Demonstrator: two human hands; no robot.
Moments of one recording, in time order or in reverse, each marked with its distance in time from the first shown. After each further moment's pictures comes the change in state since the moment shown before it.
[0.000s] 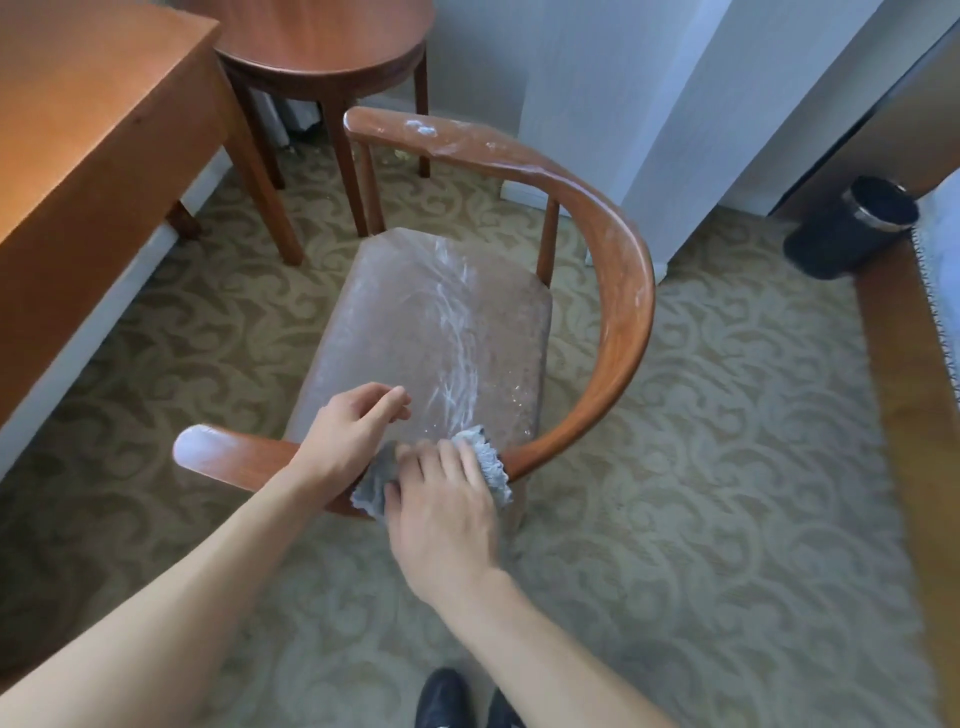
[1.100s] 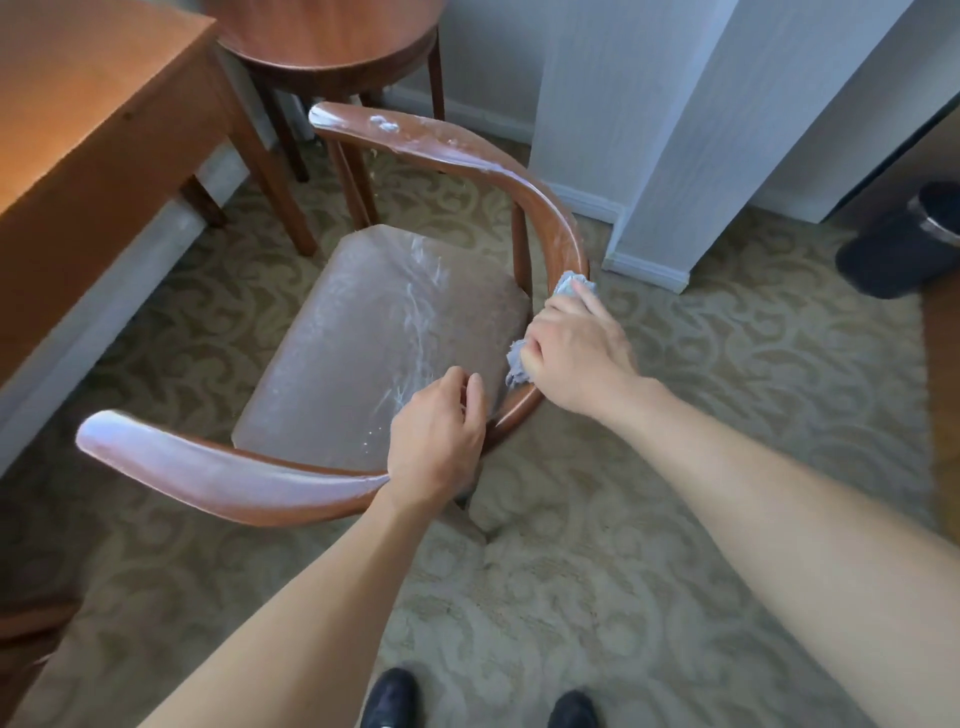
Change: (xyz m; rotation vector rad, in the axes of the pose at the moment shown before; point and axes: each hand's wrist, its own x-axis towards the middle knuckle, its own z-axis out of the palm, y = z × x) left_hand 0.019 0.116 0.192 0.418 0.363 0.051; right_hand 0.121 0.264 -0.112 -0.237 -0.025 -0.195
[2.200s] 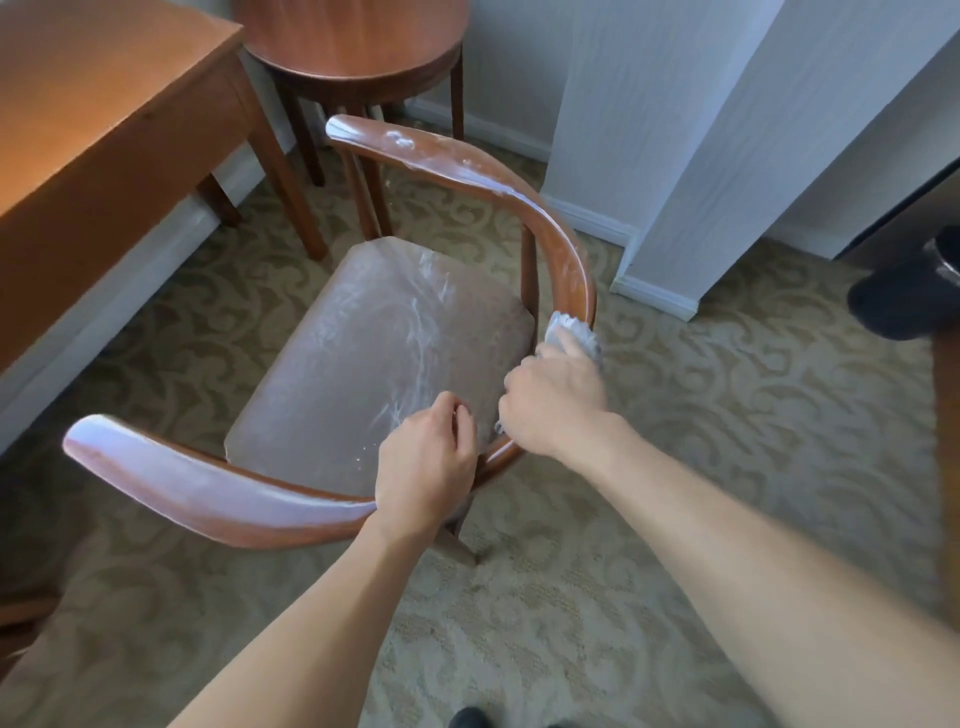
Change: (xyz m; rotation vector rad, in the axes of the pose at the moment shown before) left_hand 0.002 -0.005 0.006 0.039 0.017 -0.037; right_hand 0.007 -0.035 -0.008 -0.199 -0.269 -0.009
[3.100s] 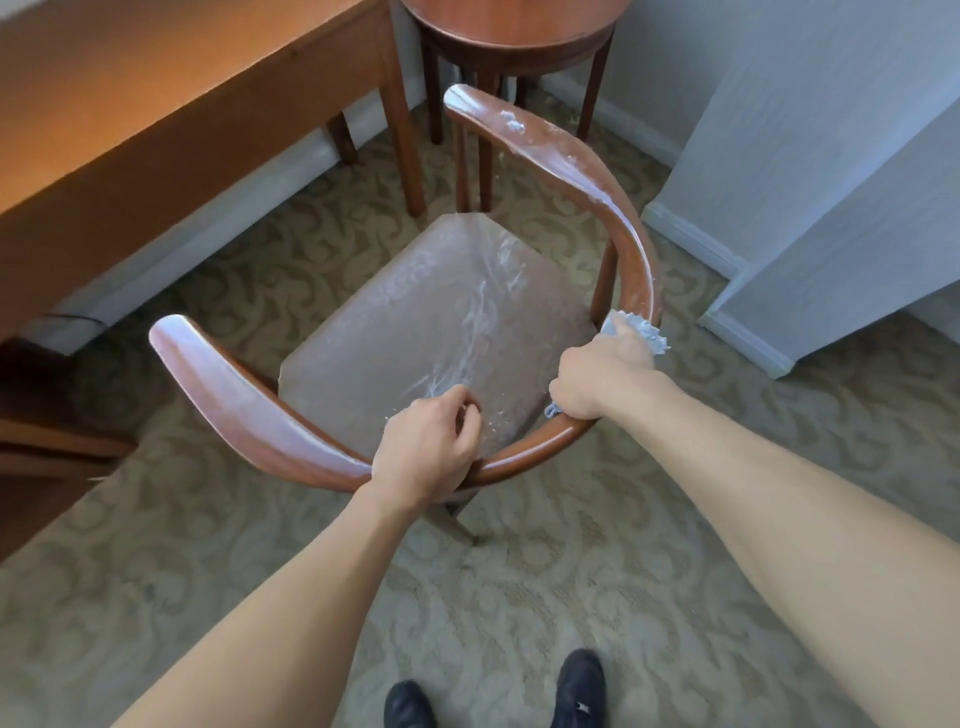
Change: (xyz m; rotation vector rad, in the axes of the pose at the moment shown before) left_hand 0.001 0.009 -0.007 -0.002 -0.027 -0.230; right_hand 0.067 0.042 -0.021 -0.325 -0.378 -0.204
